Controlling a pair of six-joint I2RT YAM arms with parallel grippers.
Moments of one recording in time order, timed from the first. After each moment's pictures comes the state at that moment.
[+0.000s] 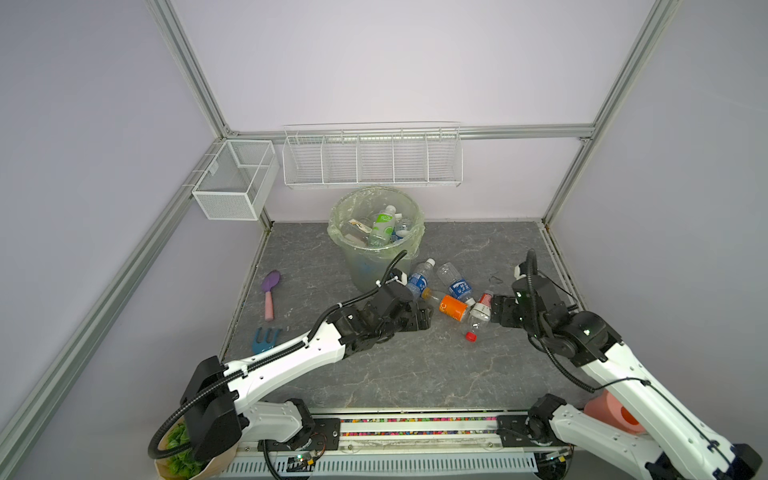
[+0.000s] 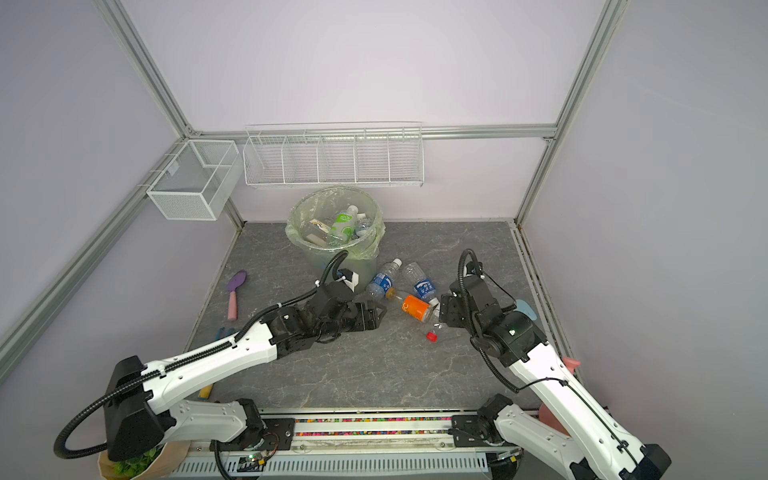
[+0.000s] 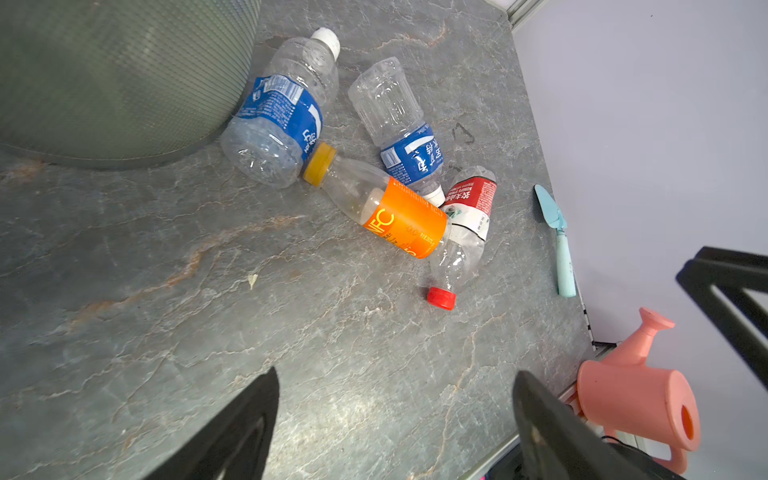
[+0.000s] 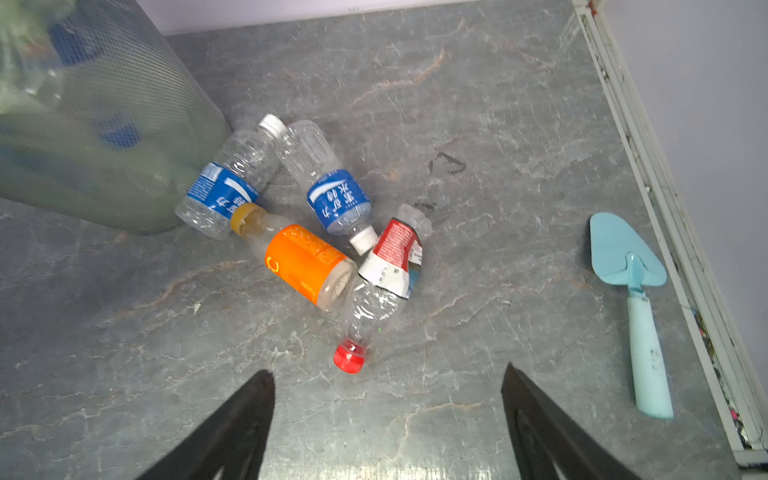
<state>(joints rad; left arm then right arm) -1.01 1.31 1.02 -0.40 -0.11 -0.85 0.60 0.90 1.01 -0.96 0.39 0.53</state>
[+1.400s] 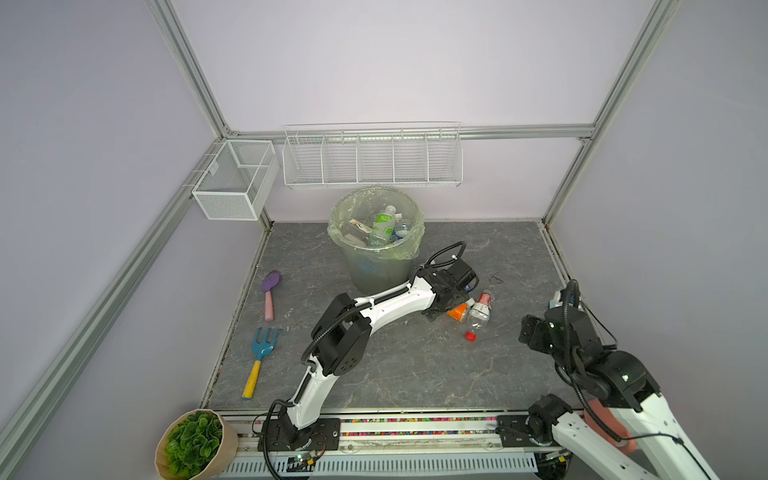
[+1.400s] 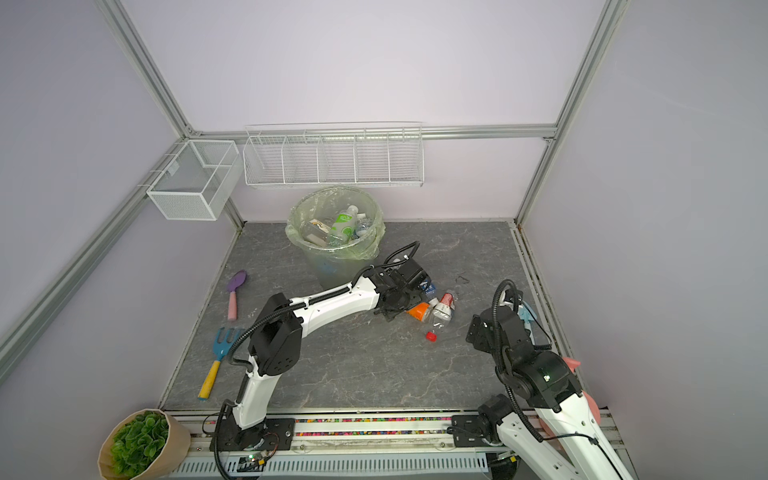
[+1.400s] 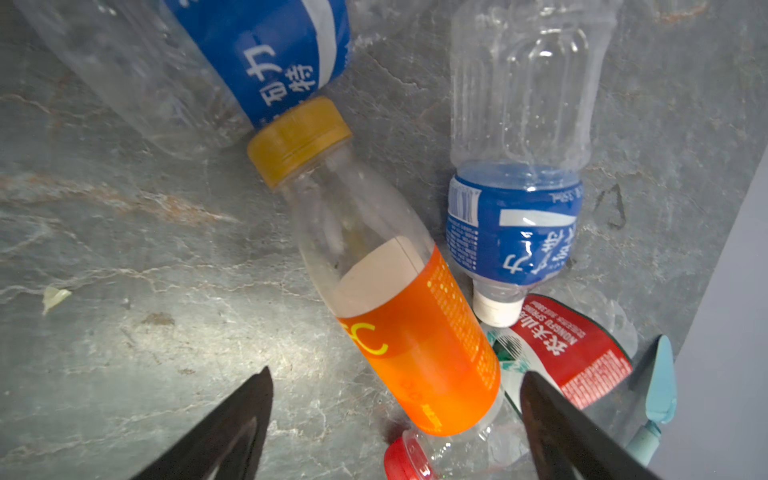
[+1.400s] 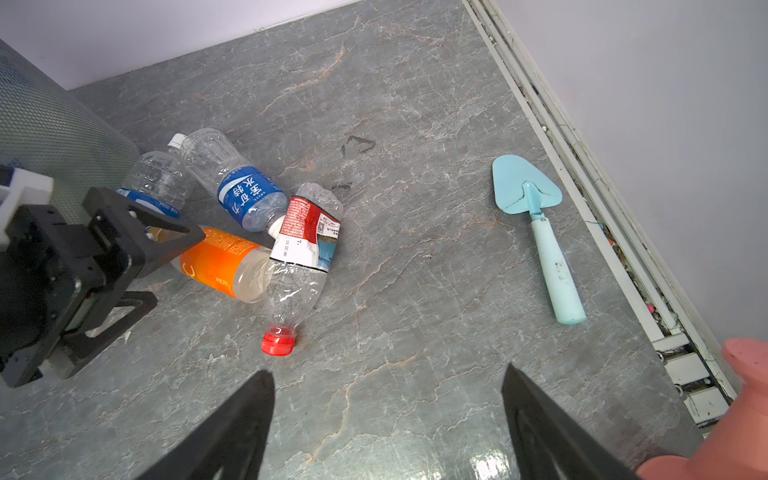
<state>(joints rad) -1.02 2.15 1.82 -0.79 -0.16 -1.36 0.49 0.60 0.87 -1.10 0.47 0.61</state>
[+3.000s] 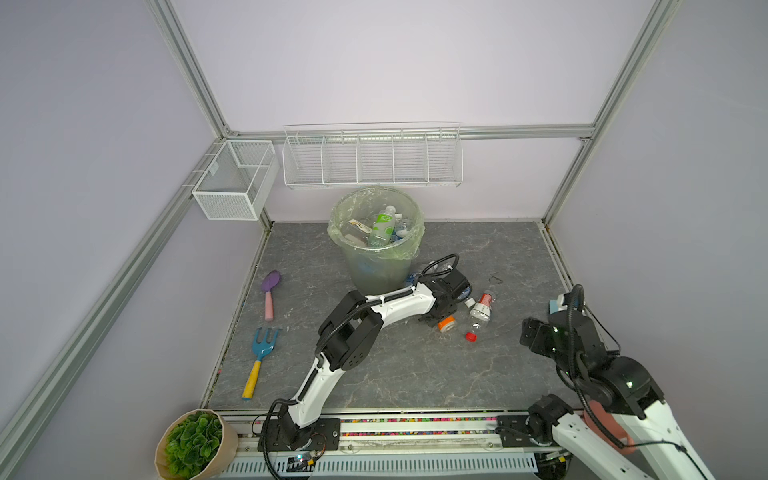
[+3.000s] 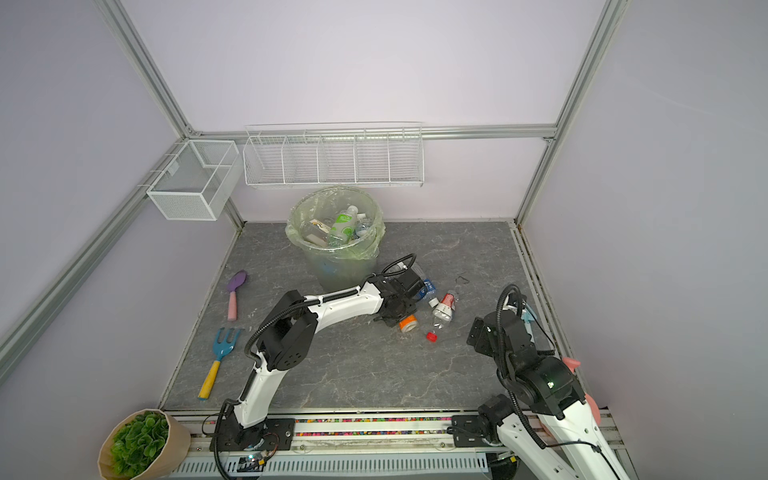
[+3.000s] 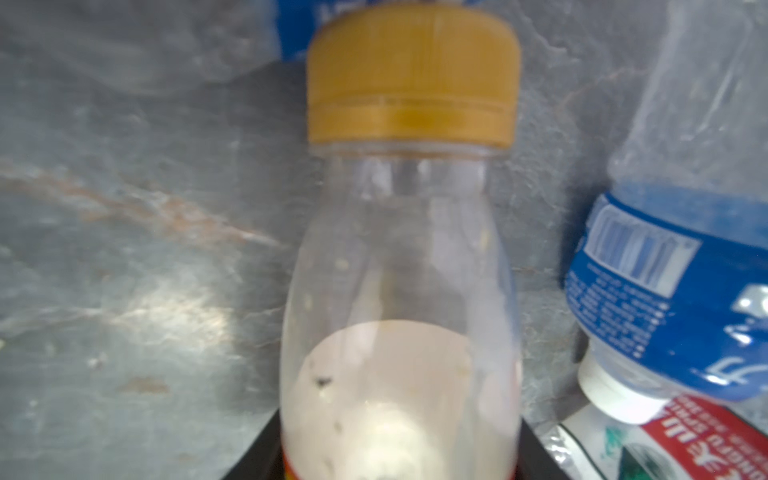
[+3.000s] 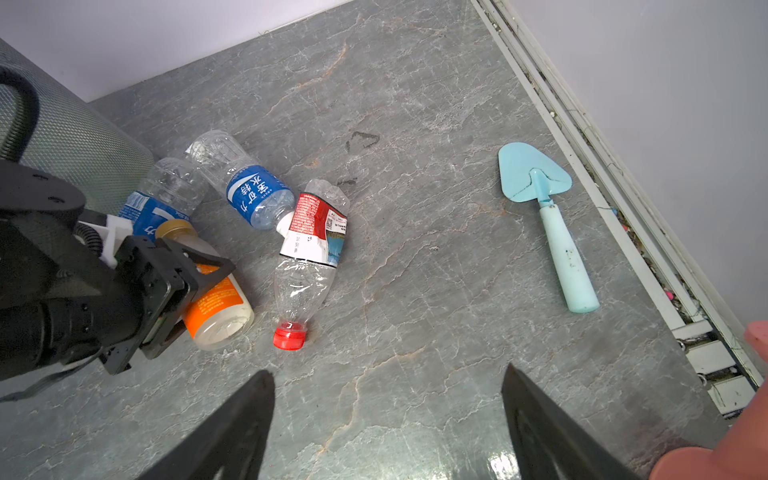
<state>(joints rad) -1.00 2.21 1.71 -0.71 -0.13 -1.41 0.48 0.56 0.85 -1.10 0.44 0.64</state>
